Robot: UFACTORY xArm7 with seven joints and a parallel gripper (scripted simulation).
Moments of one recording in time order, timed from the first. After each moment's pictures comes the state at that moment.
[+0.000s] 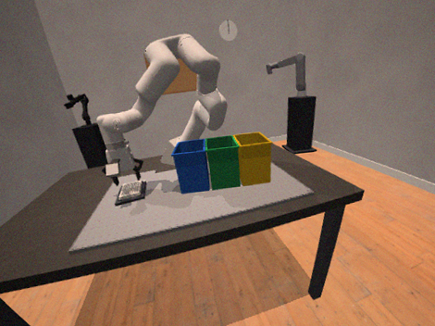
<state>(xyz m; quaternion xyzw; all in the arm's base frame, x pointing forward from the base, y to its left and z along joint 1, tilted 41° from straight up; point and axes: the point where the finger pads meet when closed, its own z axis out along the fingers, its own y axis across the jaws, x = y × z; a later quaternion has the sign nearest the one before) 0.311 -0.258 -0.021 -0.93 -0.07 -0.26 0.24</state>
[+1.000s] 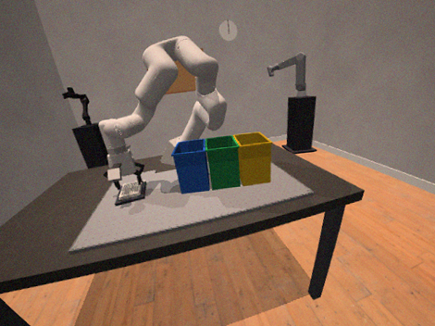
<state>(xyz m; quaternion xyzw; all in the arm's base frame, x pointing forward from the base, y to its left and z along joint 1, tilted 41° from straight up) 0.320 -0.249 -0.036 -0.93 -0.07 -0.26 0.24</state>
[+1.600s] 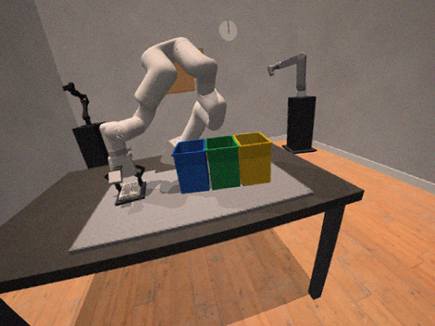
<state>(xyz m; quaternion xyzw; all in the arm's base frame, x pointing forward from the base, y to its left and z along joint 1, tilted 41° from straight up) 0.325 -0.244 -0.044 -0.93 -0.07 -0.26 0.24</state>
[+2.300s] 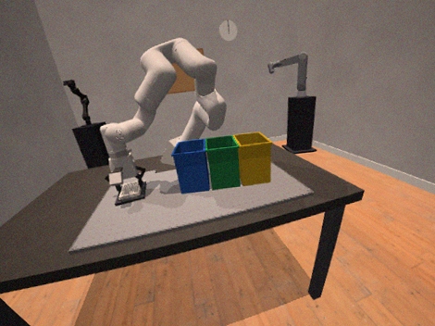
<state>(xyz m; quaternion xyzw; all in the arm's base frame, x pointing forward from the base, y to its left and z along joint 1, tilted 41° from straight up) 0.328 -0.241 -0.049 -0.93 -0.07 -0.26 0.24</state>
